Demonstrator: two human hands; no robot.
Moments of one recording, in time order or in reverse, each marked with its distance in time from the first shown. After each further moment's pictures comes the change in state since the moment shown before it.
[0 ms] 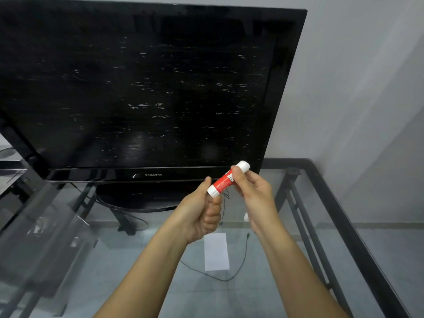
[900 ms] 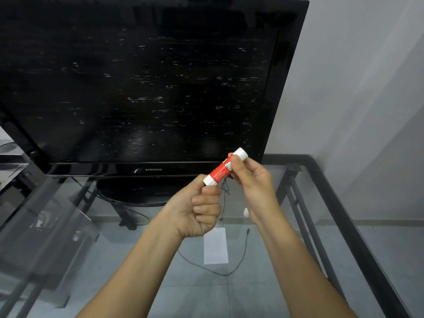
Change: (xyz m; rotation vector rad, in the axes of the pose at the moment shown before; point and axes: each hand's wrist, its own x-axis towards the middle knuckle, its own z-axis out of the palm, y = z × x) left_hand -0.013 0.011 0.000 -0.258 -0.231 -0.108; right_hand -0.003 -0.017 0.006 0.014 -0.088 -0.078
